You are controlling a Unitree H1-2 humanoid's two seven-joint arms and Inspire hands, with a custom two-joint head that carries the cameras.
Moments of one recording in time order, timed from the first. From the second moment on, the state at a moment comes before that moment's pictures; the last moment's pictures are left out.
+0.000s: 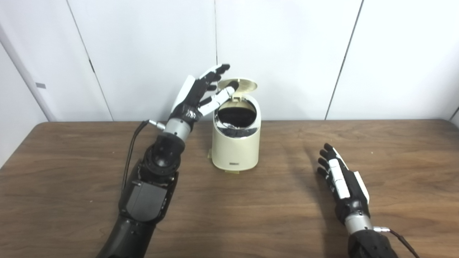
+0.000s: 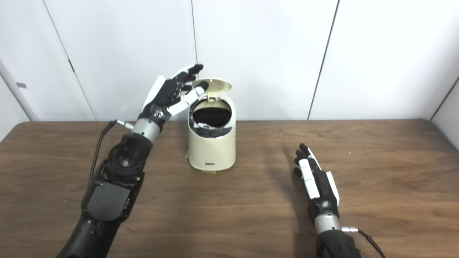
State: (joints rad) left arm -0.66 0.13 -0.15 0.11 0.27 0.20 -0.07; right arm -0.11 -0.02 -0.07 -0.09 0.03 0.24 -0.04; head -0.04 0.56
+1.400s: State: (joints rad) left arm -0.66 0.28 -0.38 0.07 0.77 0.13 -0.24; right arm -0.11 -0.01 -0.07 -0.09 0.04 0.24 -0.07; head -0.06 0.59
